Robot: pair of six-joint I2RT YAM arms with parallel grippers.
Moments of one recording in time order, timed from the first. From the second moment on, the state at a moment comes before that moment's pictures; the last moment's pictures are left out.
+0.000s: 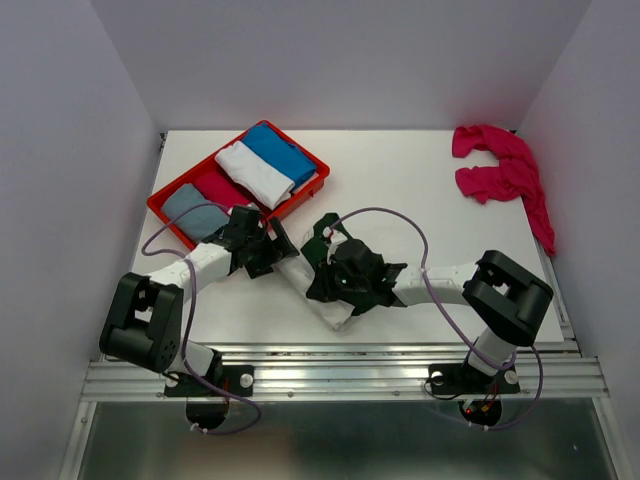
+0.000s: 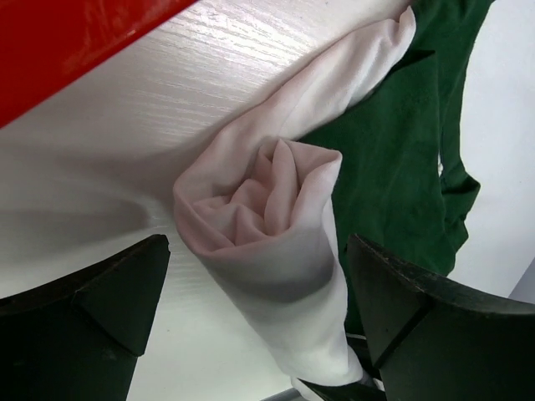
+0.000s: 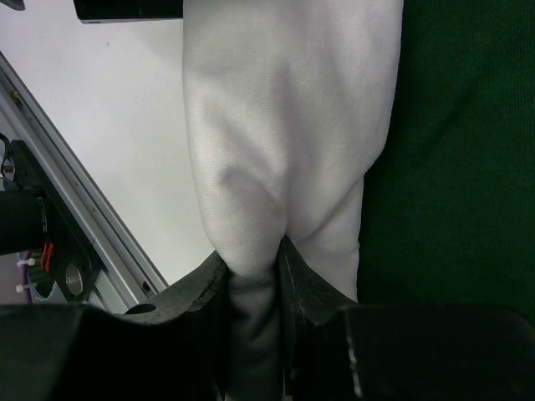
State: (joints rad) left arm -0.34 1.40 0.71 -0.23 0.18 -0.82; right arm 0.95 1.67 0.79 0.28 -0.20 0.63
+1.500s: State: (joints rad) left arm -0.37 1.48 0.83 -0.37 0.13 -0.86; right arm 1.27 1.71 1.08 -0.24 0.48 0.32
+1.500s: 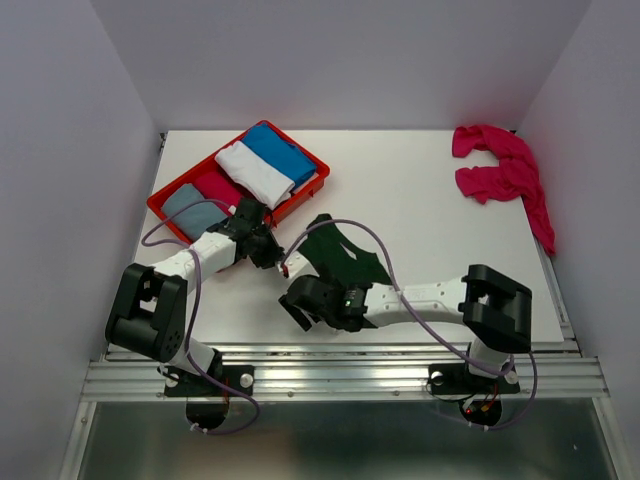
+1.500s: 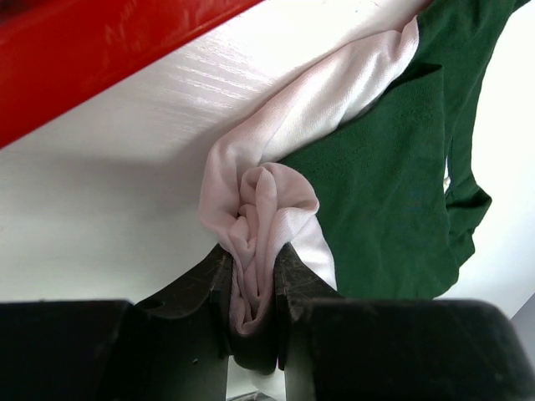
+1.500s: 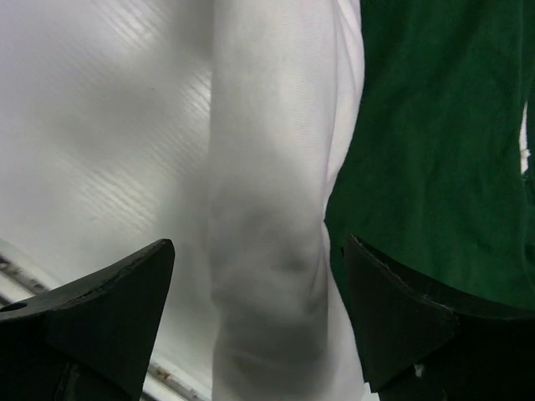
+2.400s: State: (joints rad) left arm -0.37 1.48 0.83 -0.37 0.12 -0.86; right arm 1.15 1.74 0.98 -0.06 0.23 0.46
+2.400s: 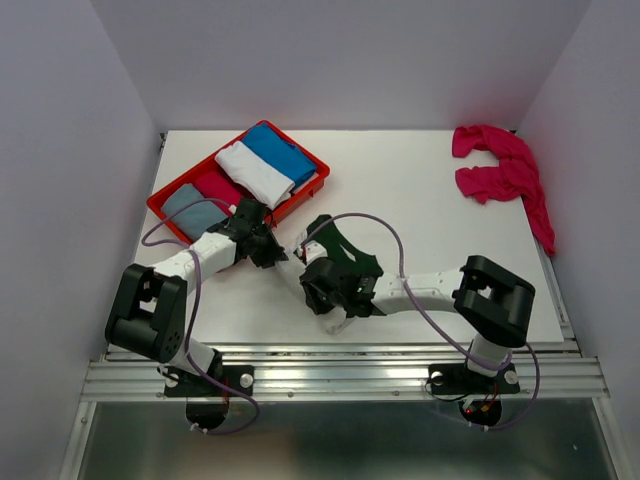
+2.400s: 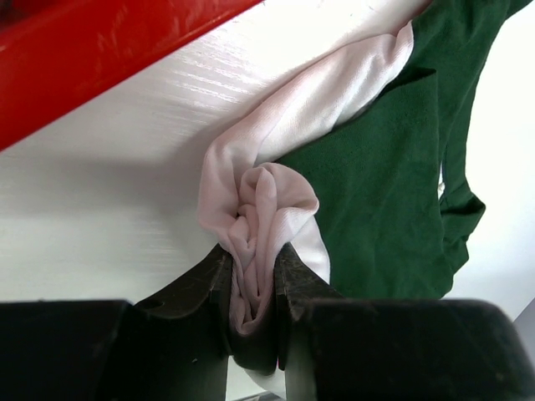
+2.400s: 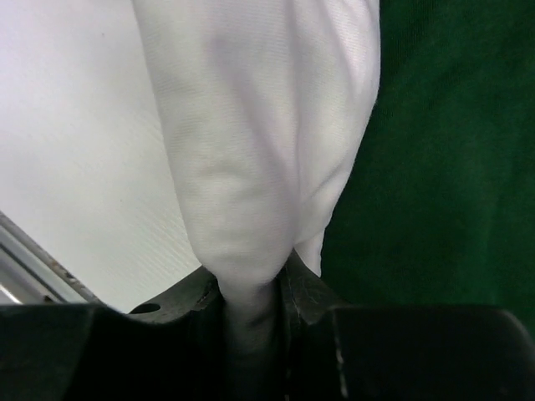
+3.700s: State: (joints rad) left arm -0.46 1.27 0.81 -0.38 0.17 -0.78; right arm 0.82 1.85 0.74 0.53 -0.64 0.90
